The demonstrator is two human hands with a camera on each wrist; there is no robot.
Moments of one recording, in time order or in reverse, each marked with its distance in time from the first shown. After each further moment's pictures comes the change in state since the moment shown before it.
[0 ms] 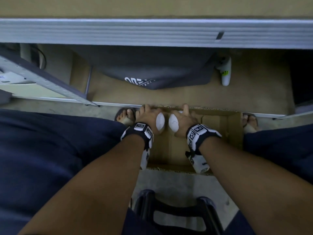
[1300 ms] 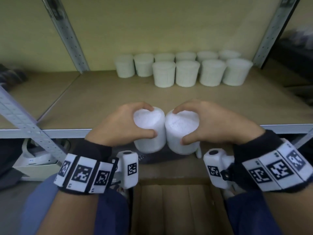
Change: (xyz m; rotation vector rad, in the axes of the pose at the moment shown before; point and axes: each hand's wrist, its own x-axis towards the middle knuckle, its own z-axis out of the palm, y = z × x) left_hand -0.223 0.013 -0.286 -0.430 0.575 0.413; right_hand -0.286 -0.043 -0.273 0.015 0.568 -0.374
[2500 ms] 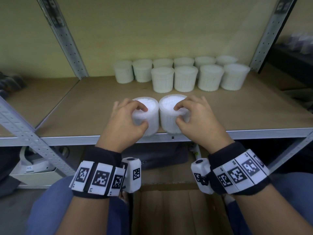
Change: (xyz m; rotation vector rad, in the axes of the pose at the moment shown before) left_hand 0.020 -0.011 0.018 0.108 0.364 0.081; right_hand 0.039 0.011 0.039 0.041 0.517 -0.014
